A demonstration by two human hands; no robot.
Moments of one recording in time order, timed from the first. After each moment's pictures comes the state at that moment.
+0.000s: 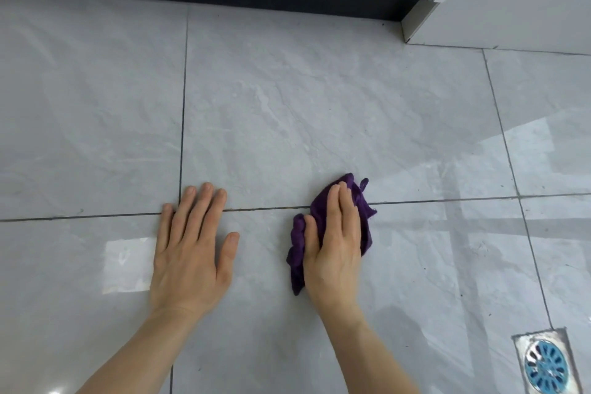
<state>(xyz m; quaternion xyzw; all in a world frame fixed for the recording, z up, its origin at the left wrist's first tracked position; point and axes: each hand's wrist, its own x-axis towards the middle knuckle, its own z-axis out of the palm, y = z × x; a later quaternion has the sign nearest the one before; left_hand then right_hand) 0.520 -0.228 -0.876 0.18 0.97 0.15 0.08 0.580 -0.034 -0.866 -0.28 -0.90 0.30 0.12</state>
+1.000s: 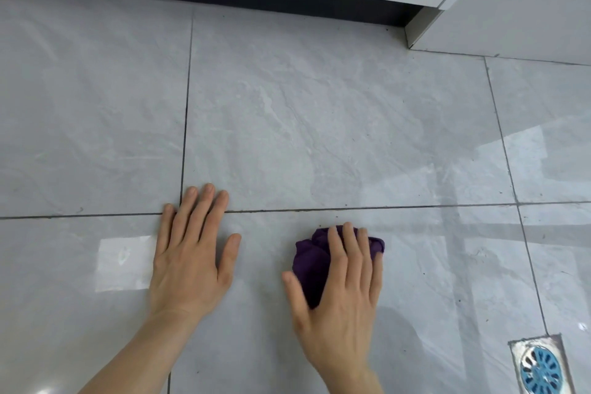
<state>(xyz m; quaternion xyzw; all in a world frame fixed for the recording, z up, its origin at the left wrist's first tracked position) 0.515 -0.230 -0.885 0.17 0.97 0.14 0.08 0.624 -0.053 -0.847 -0.24 -0.95 0.19 0.05</state>
